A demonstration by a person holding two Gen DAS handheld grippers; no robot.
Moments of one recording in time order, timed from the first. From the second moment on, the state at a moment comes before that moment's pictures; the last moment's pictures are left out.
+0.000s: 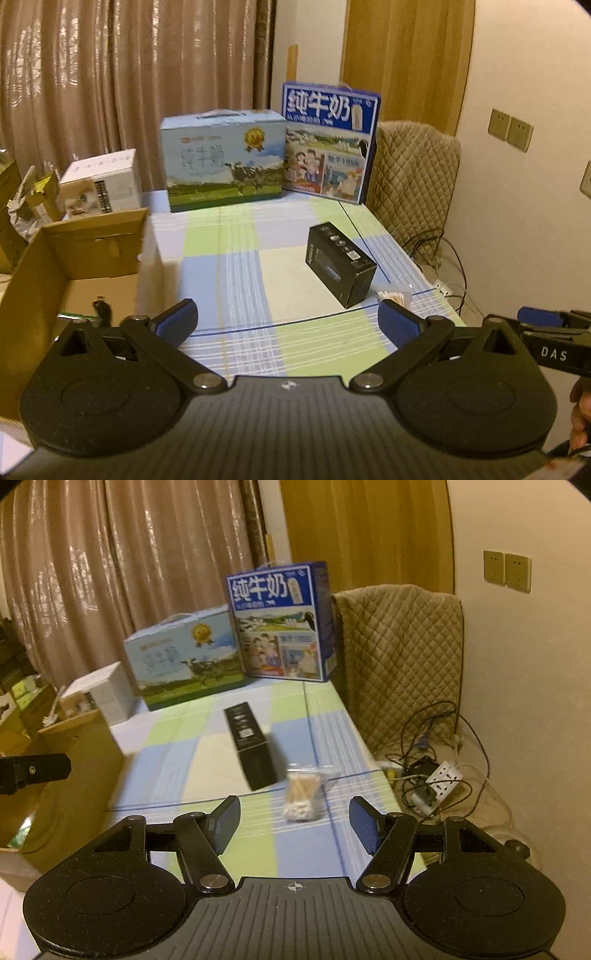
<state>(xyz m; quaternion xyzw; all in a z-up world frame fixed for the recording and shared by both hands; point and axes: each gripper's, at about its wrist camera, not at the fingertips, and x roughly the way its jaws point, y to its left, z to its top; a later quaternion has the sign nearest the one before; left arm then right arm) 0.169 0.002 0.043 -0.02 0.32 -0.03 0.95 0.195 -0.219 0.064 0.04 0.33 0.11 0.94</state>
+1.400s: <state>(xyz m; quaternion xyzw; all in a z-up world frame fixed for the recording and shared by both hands) 0.322 -0.023 -0.063 -0.04 0.39 -0.04 0.92 0.359 -0.177 -0.077 -0.02 0.41 0.15 0.90</state>
